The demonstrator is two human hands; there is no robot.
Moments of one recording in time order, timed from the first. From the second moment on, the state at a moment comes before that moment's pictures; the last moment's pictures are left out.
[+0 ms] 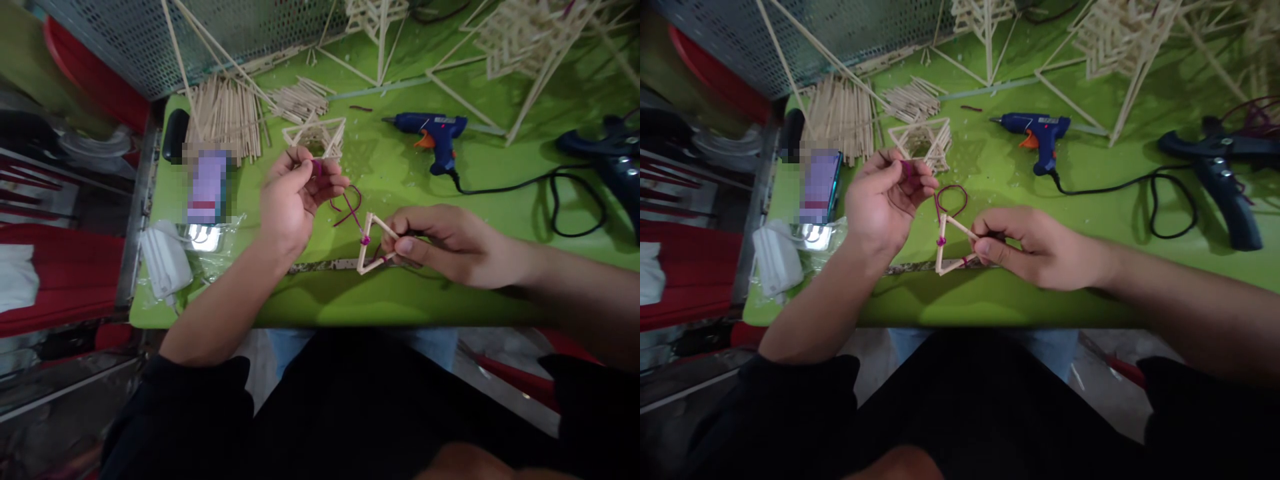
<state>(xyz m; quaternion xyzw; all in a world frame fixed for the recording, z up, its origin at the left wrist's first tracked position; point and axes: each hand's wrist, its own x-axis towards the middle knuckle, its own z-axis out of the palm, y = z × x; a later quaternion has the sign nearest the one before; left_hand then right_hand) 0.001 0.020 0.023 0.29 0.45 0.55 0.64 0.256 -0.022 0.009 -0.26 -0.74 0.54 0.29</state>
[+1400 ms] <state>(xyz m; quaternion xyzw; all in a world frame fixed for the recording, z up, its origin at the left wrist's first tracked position) -0.004 -0.002 0.034 0.61 0.44 0.38 0.54 0.253 -0.002 0.003 -0.41 -0.56 0.52 0.49</state>
